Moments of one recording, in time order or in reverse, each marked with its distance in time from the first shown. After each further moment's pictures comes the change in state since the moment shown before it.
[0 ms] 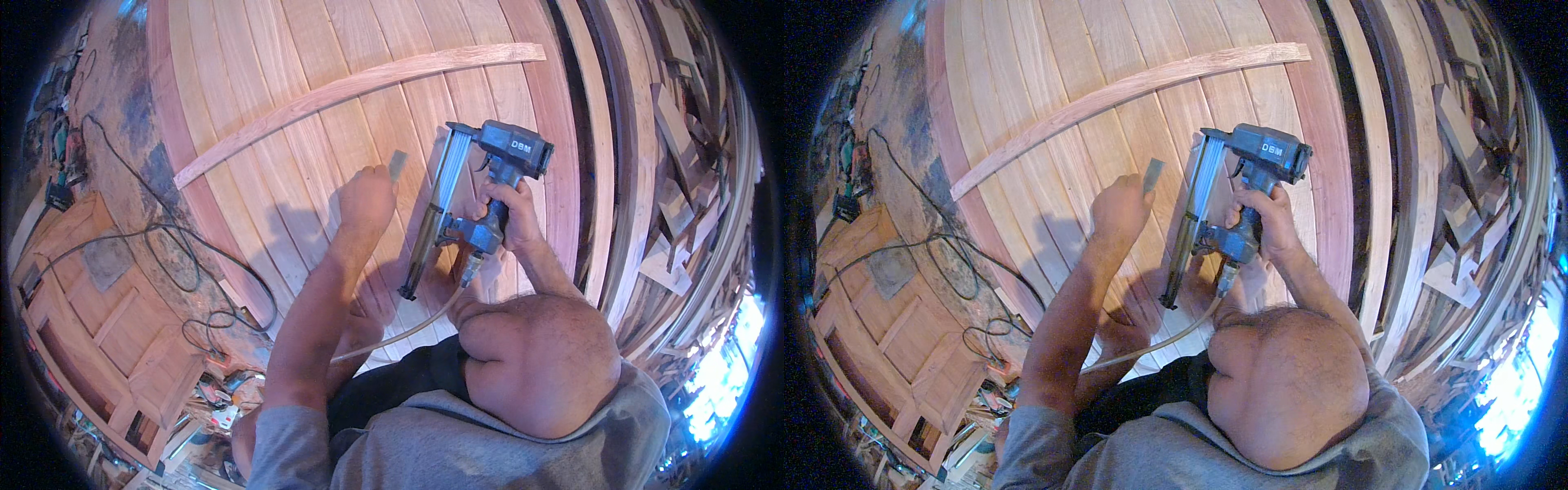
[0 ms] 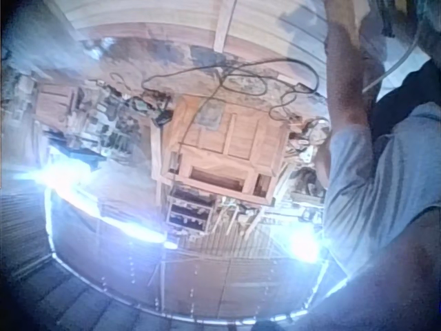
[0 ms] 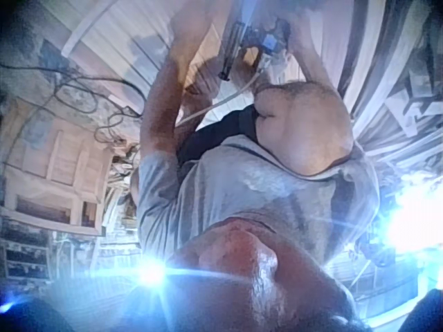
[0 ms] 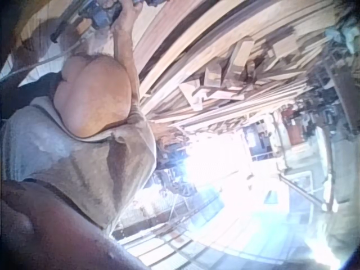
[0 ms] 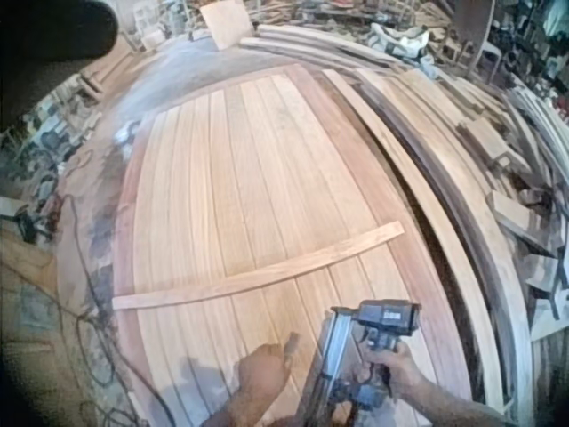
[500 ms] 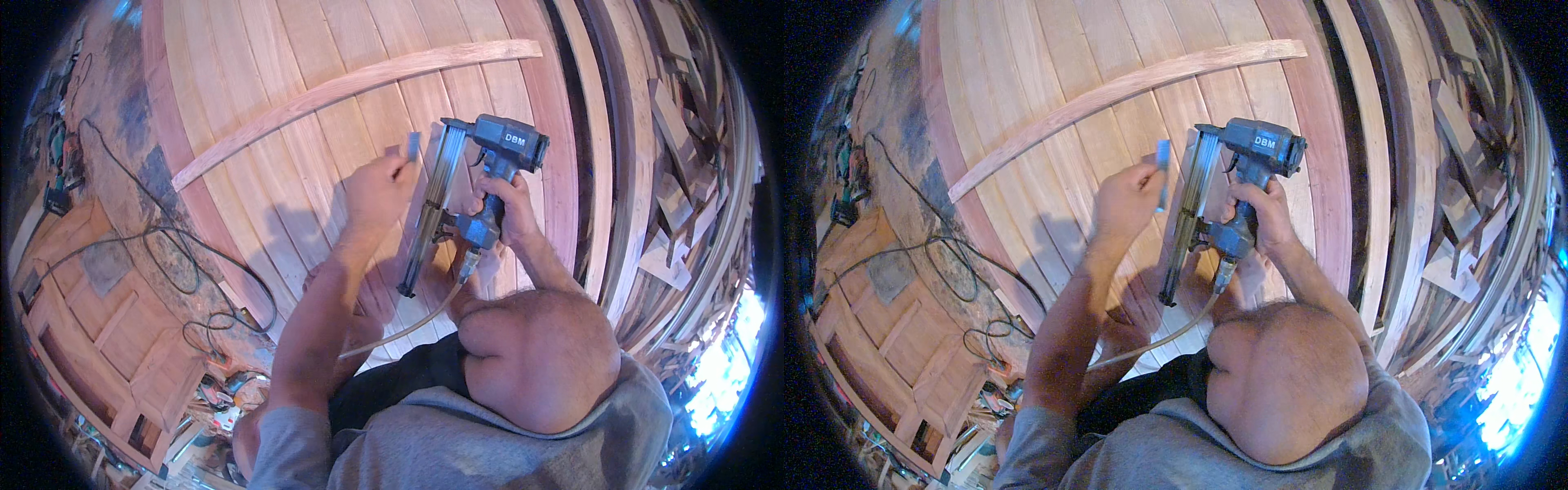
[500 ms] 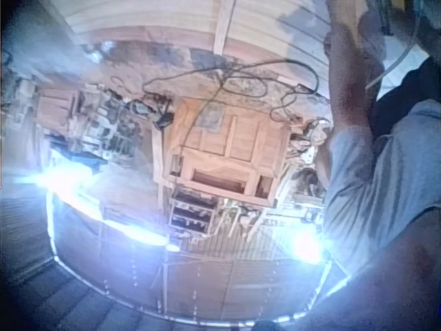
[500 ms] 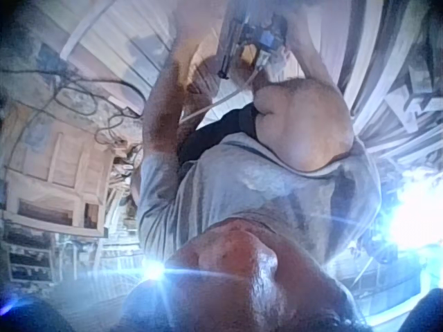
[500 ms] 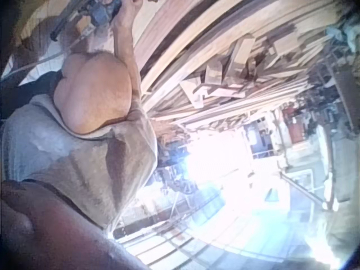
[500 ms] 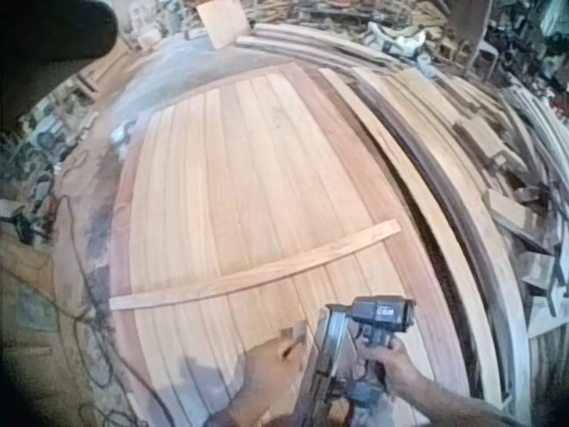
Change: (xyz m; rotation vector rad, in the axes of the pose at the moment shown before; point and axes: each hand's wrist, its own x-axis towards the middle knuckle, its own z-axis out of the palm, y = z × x) left_hand 0.002 0.025 -0.022 -0.488 0.101 -0.057; right_hand 0.002 -0.001 0.007 -0.033 0.001 -0.007
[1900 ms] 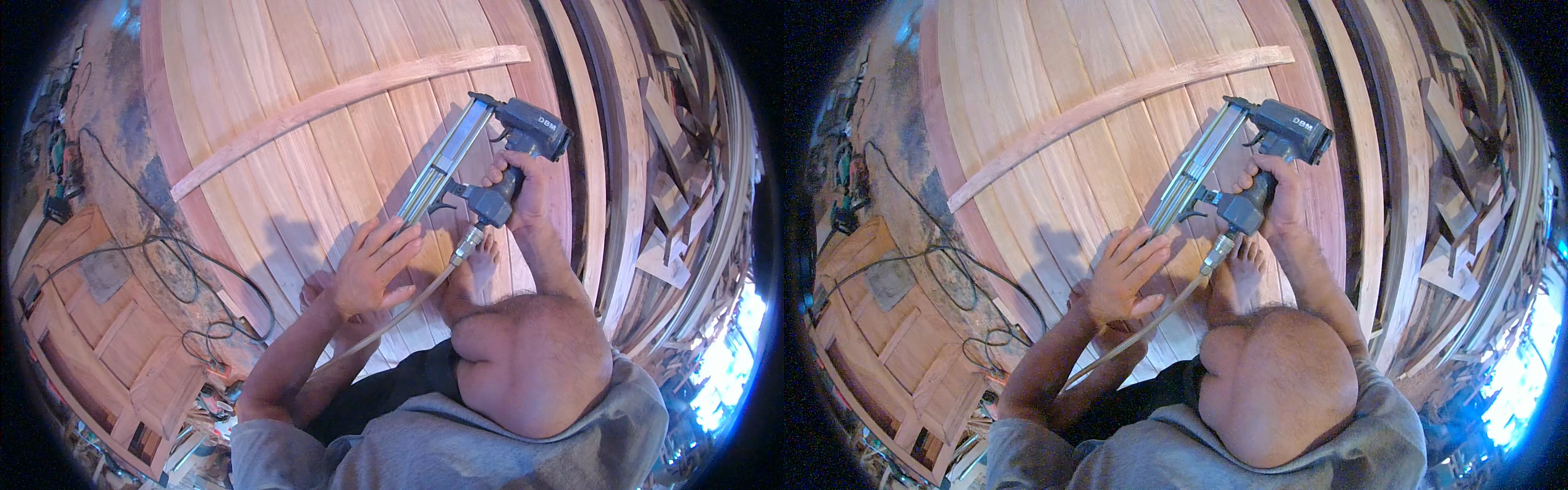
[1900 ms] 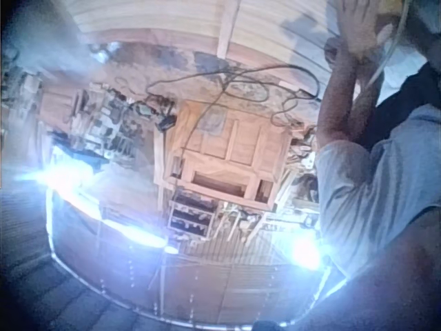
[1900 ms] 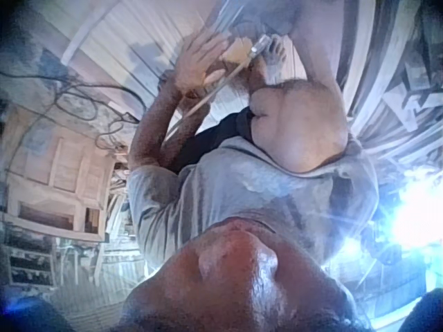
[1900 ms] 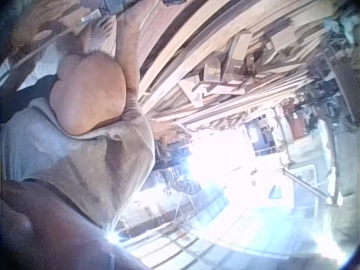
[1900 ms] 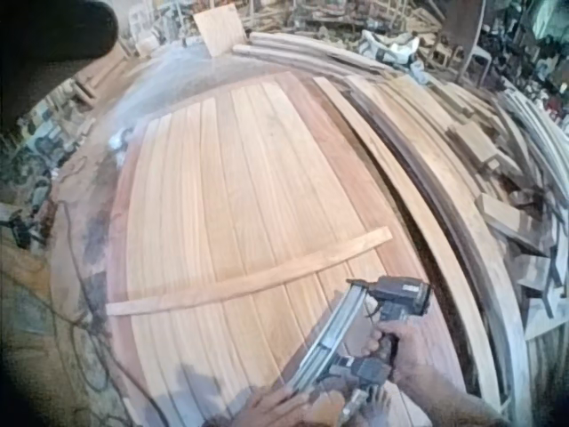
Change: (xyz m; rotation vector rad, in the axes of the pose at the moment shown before) left_hand -0.092 -0.029 -0.036 0.130 -0.223 0.811; right_hand 0.014 -0.037 -0.002 0.306 0.062 0.003
